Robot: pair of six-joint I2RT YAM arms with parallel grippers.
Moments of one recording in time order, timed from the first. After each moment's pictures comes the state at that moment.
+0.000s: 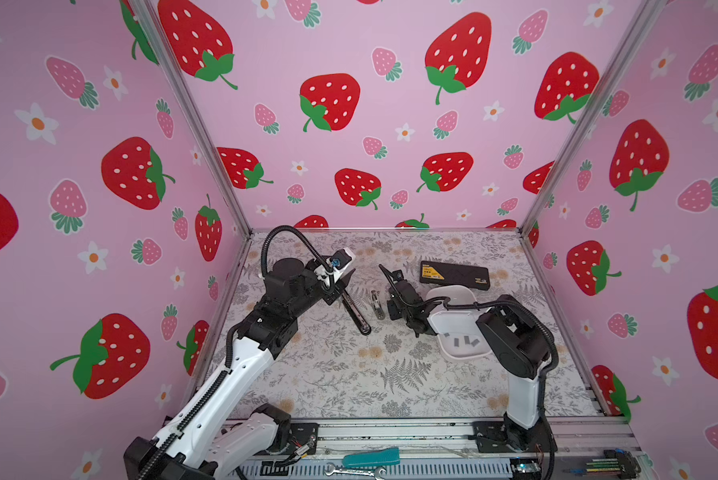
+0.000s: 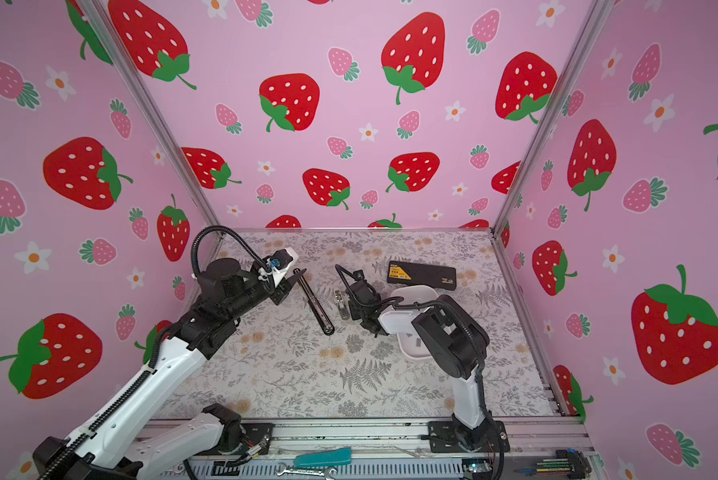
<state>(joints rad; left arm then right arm) -0.40 1.02 0.97 -0.17 0.22 0.52 0.86 1.95 1.06 0.13 0.36 0.27</state>
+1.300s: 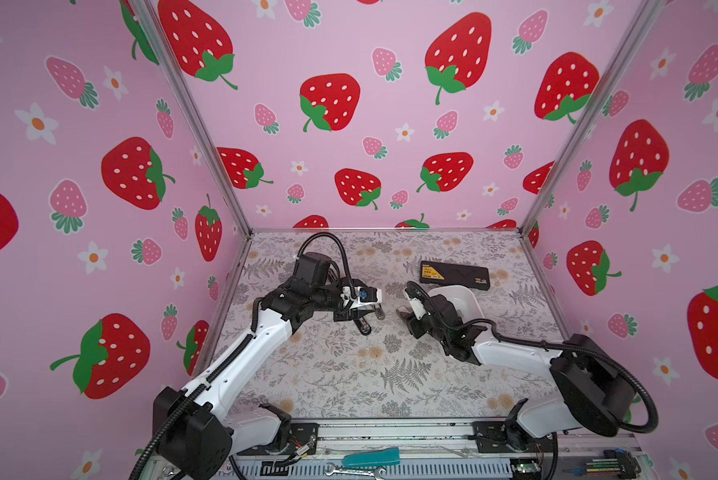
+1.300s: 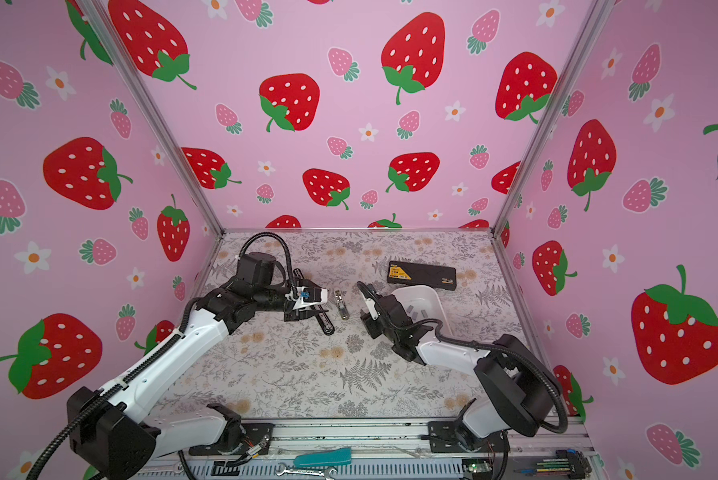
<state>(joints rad) -0.44 1.26 1.09 -0.55 0.66 1.09 0.86 1.42 0.63 0.26 0.18 -0.01</state>
